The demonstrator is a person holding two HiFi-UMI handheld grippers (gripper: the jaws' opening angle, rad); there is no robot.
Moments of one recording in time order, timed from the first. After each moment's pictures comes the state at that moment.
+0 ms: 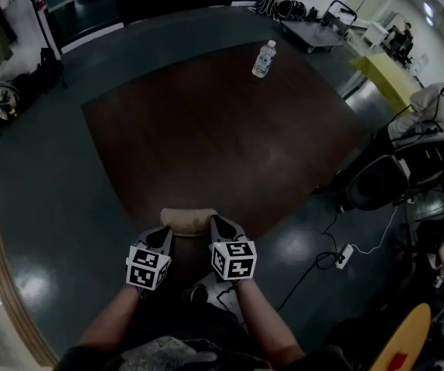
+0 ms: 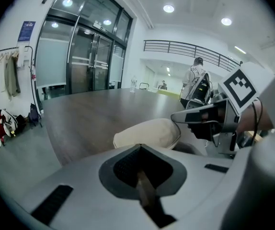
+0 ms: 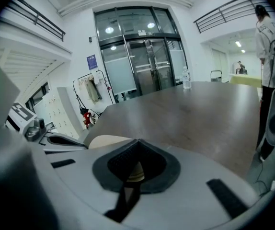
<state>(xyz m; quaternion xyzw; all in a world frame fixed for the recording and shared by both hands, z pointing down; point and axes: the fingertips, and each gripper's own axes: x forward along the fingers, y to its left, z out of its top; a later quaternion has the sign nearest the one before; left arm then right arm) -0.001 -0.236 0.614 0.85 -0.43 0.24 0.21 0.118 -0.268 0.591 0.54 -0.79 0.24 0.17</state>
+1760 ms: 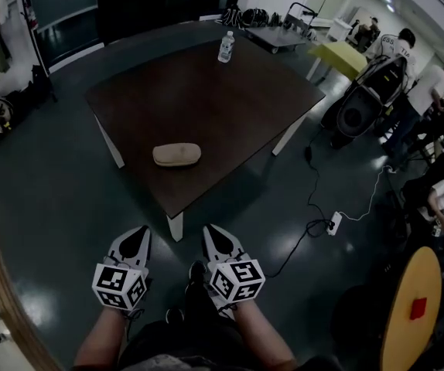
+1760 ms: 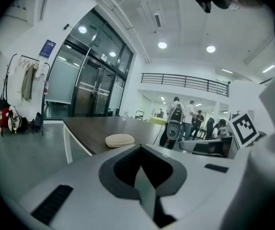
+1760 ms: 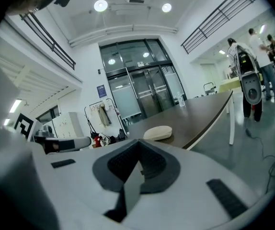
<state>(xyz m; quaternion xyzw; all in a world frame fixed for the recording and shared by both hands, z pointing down) -0.090 -0.010 0.485 0.88 -0.44 0.06 0.16 0.054 -0.002 0.495 0.56 -0.80 0.20 0.00</state>
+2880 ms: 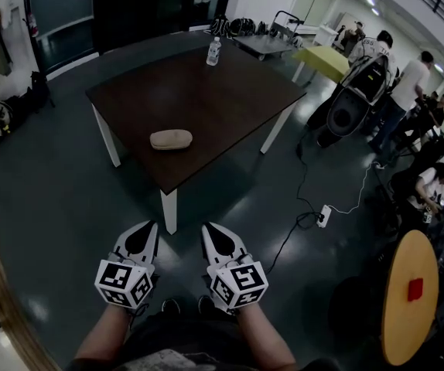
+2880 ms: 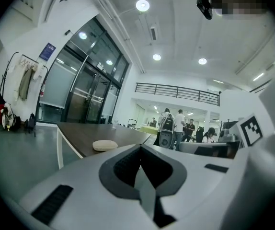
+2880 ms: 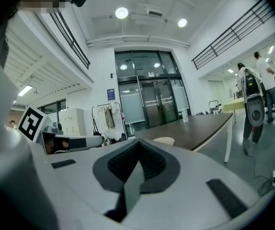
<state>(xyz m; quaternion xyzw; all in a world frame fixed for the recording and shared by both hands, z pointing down) -0.077 0.105 0.433 0.90 -0.41 0.00 0.14 0.036 0.126 0.427 0.56 -0.82 0.10 0.01</state>
